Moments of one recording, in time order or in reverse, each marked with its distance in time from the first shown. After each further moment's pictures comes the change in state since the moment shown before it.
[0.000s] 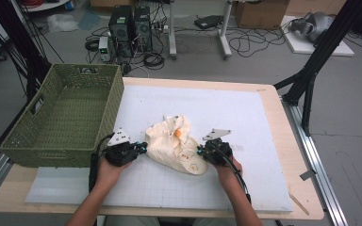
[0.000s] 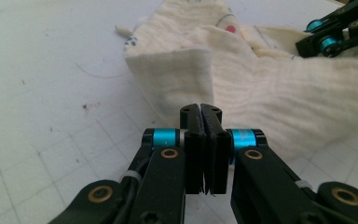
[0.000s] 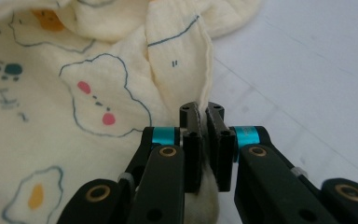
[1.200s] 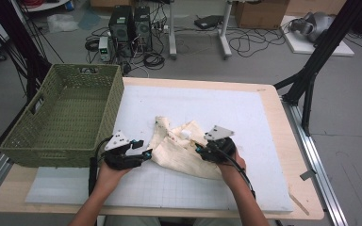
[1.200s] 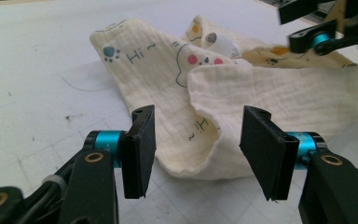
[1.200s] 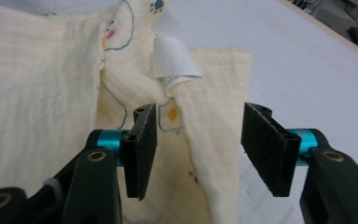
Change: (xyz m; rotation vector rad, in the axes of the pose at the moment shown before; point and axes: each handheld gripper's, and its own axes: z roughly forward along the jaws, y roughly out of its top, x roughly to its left) left arm -0.011 0.002 -0.008 -0.063 -0.025 -0.006; right arm 0.004 0.014 -0.020 -0.121 -0.108 -0.137
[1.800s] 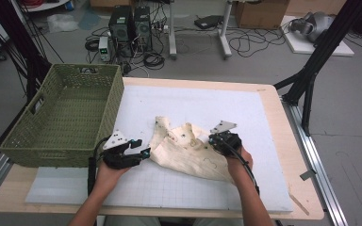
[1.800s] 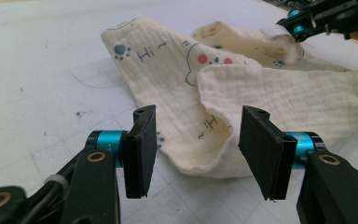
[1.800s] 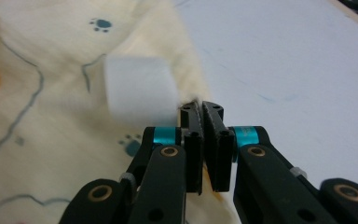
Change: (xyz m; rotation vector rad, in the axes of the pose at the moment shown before) left arm 0.005 -0.001 -0.001 -0.004 0.016 -0.017; right arm -0.034 -0.012 0.009 0.131 -0.076 0.025
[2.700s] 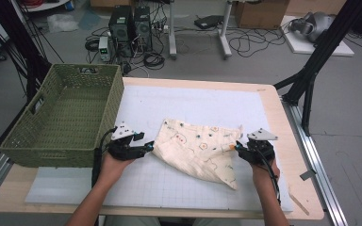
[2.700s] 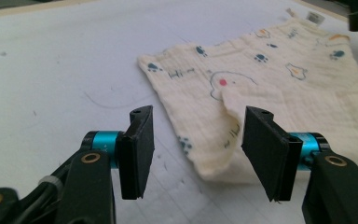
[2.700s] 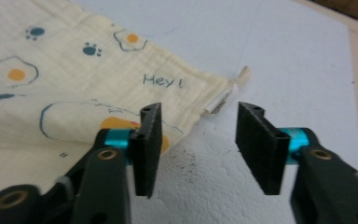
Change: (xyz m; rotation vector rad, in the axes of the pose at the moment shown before) left arm 0.005 0.022 0.019 0.040 0.048 0.030; right arm -0.042 -0.066 -0.047 -0.069 -0.192 0.247
